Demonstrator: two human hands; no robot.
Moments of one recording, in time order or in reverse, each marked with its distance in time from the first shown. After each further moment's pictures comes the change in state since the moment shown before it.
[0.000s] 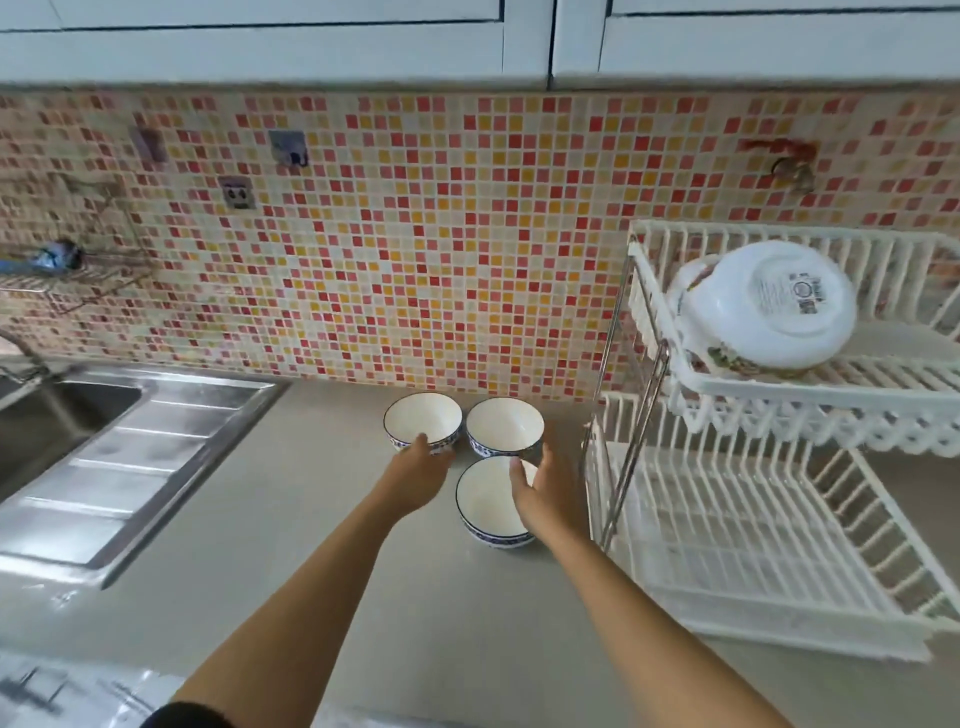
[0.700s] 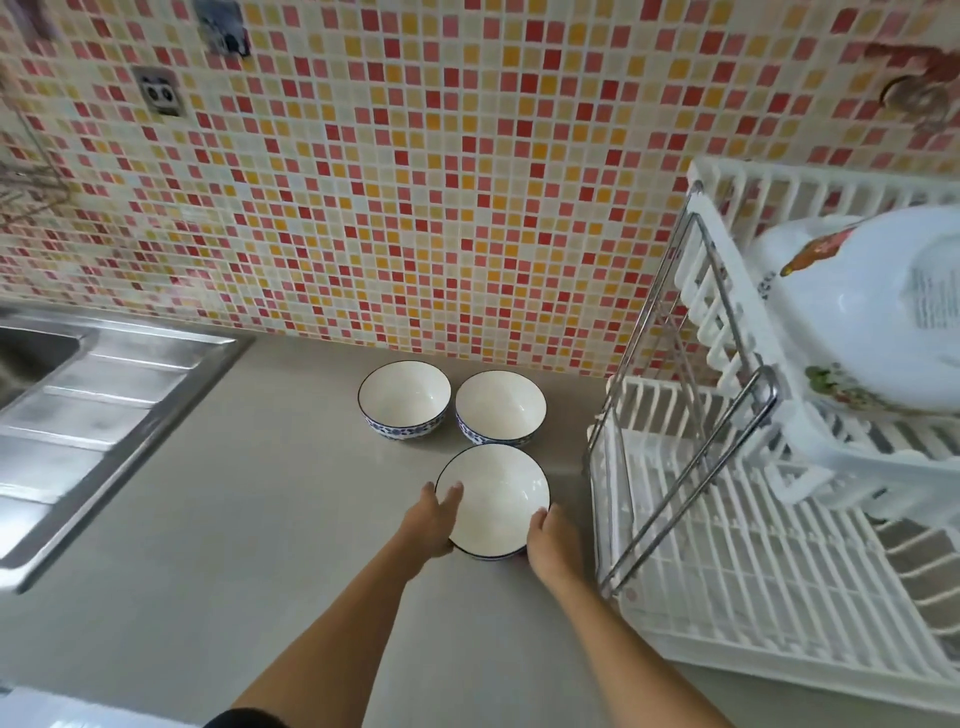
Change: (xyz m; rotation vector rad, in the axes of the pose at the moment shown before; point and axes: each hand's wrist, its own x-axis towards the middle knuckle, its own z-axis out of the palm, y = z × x) left_hand 0.076 -0.045 0.096 -0.498 -0.170 -0.387; right_hand 0.052 0.091 0.056 -0.109 -0.095 0.309
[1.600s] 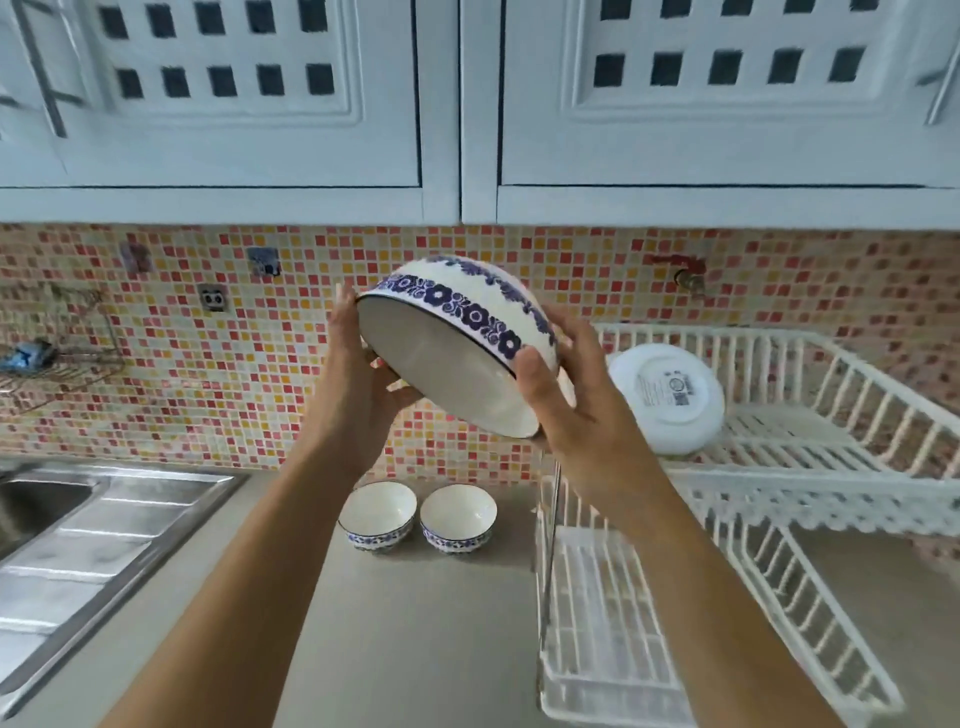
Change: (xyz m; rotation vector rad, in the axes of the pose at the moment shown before) left_hand -0.290 0.186 -0.049 -0.701 -0.107 0.973; right_hand -0.235 -0.140 -0.296 0.624 -0.025 -1.051
